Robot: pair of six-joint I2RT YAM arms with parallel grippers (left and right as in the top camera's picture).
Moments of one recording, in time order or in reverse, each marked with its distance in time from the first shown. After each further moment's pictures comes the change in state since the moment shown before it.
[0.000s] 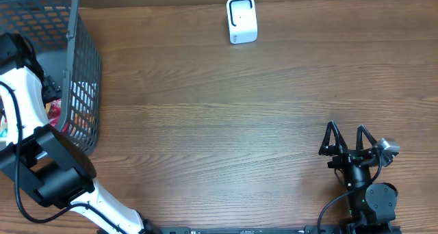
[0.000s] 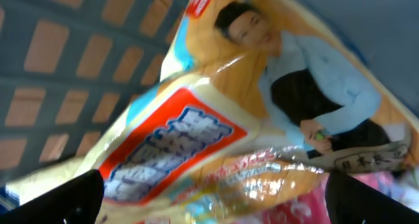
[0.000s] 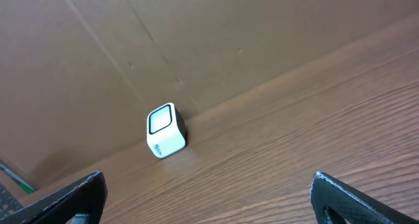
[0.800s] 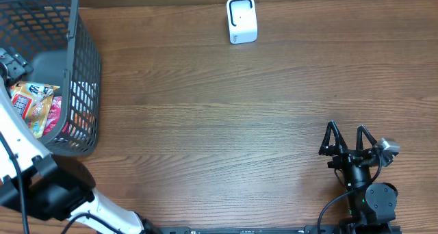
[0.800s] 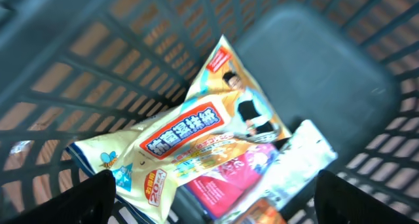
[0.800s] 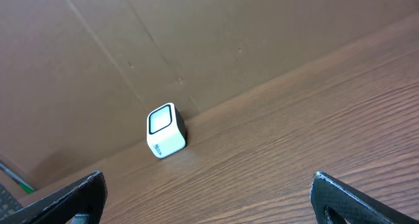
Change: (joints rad) left arm 0.064 -0.076 0.394 -0.325 0.291 -0.144; right arm 0.000 0.000 0.000 0.000 0.000 0.000
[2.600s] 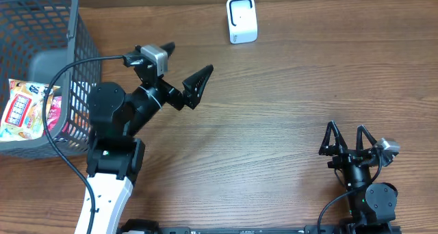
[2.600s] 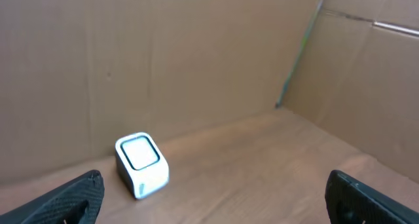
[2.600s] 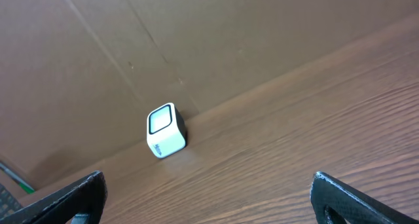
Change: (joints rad) left arm -0.734 -0.886 -1.302 1.442 0.819 -0.014; right arm 0.000 0.000 0.000 0.000 0.000 0.000
